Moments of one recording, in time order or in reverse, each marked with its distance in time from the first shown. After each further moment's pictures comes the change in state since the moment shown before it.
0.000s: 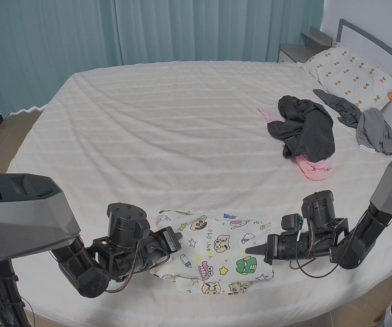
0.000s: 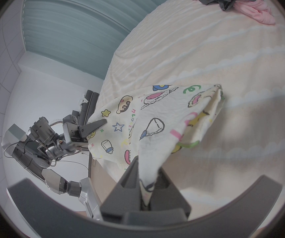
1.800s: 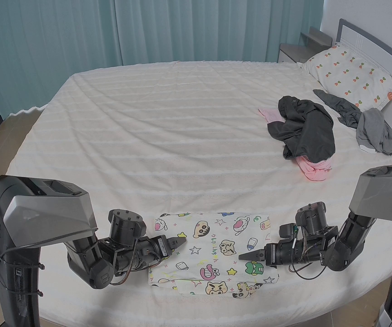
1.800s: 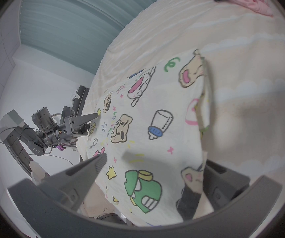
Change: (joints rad) left arm 0.124 0.197 -0.066 -0.015 -0.112 0.136; right arm -0.063 0.179 -0.021 -0.071 0.002 -0.113
